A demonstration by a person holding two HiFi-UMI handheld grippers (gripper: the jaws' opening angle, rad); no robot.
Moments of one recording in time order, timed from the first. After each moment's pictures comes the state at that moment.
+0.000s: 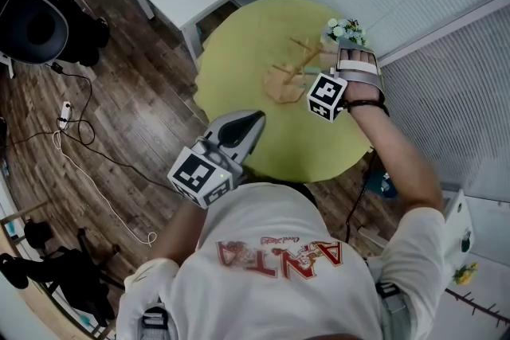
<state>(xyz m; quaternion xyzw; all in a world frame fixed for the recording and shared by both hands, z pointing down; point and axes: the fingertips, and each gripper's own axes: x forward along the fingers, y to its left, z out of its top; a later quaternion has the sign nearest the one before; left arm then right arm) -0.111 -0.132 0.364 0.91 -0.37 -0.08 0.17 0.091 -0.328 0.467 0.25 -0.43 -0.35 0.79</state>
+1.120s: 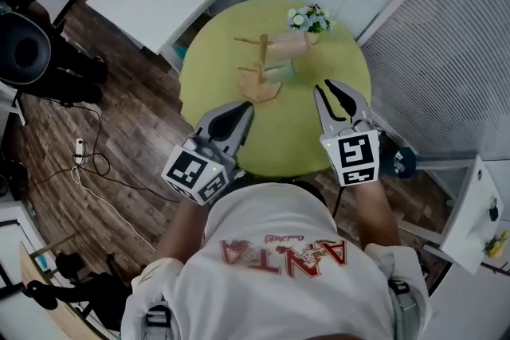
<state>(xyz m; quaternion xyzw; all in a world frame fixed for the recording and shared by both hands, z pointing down) -0.032 -0.137 0.330 0.93 -0.35 -0.03 0.12 0.105 -0.170 0.342 0.50 -0.83 -0.03 0.23</state>
